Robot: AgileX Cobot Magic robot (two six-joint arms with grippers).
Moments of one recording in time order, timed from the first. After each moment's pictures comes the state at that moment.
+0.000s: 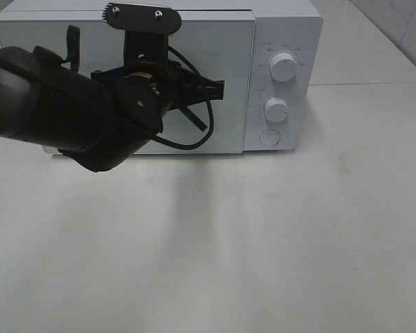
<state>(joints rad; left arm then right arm) -0.82 2.00 -1.15 -1.09 -0.74 0.76 0.16 0.00 -0.51 -0.10 1.04 0.10</state>
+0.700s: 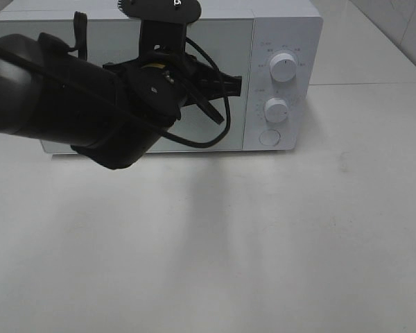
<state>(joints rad) -0.90 1.96 -1.17 -1.21 -0.72 0.90 0.16 0.00 -0.51 -0.10 1.04 0.10</state>
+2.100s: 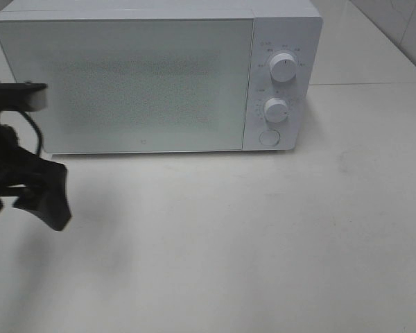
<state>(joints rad) -0.32 1.53 -0.94 -0.22 0.97 0.10 0.16 0.00 -0.51 -0.10 1.04 0.10</state>
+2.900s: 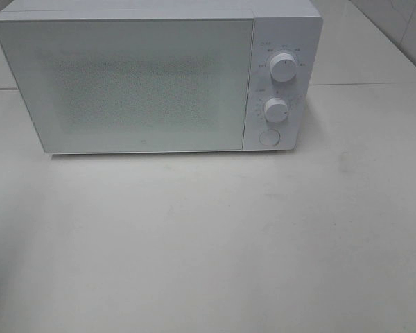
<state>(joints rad) -0.05 0.75 -0.75 -0.04 1.14 0.03 0.16 0.00 -0.51 -0.10 1.04 0.10</state>
